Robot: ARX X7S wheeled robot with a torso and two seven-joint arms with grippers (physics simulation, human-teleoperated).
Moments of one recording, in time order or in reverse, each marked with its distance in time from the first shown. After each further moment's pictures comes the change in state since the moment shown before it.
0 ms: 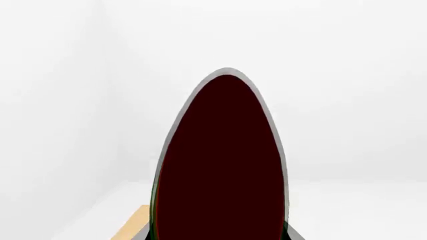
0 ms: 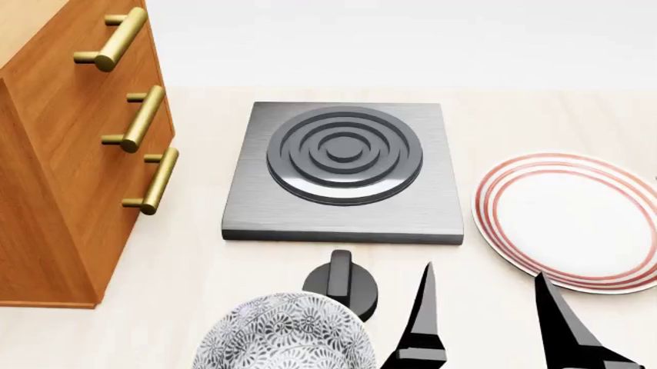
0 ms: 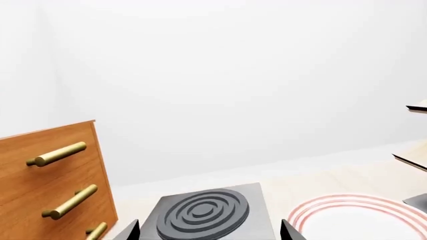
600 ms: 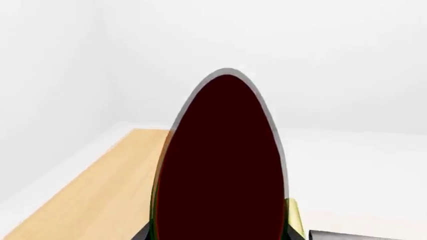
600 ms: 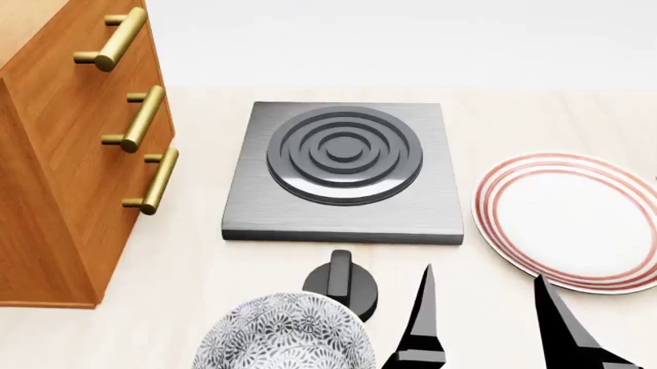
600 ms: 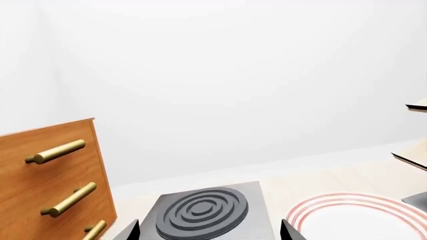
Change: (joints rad) left arm 0.121 -0.015 -0.067 0.027 -0.073 -0.138 -0.051; right arm -0.003 0.004 -0.007 0.005 -0.004 -0.005 0.002
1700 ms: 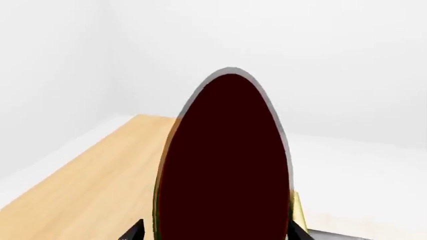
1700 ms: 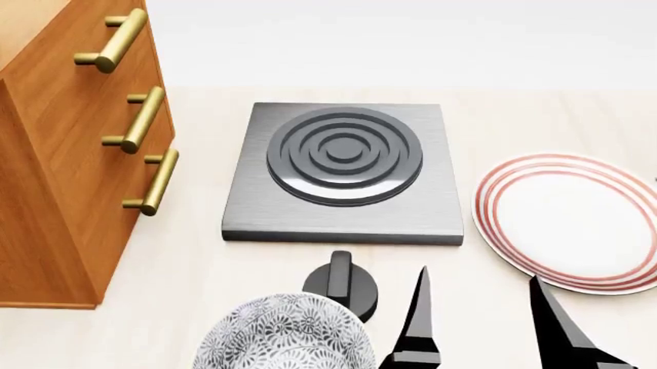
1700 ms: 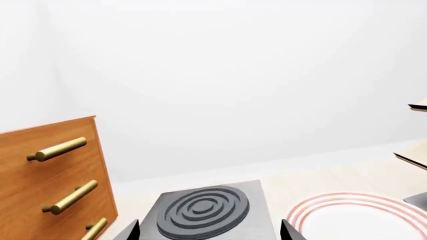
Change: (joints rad) left arm 0.109 -0.014 -0.100 0.100 -0.038 -0.009 -0.043; right arm 0.005 0.006 -0.018 0.005 -0.003 -0.002 0.006
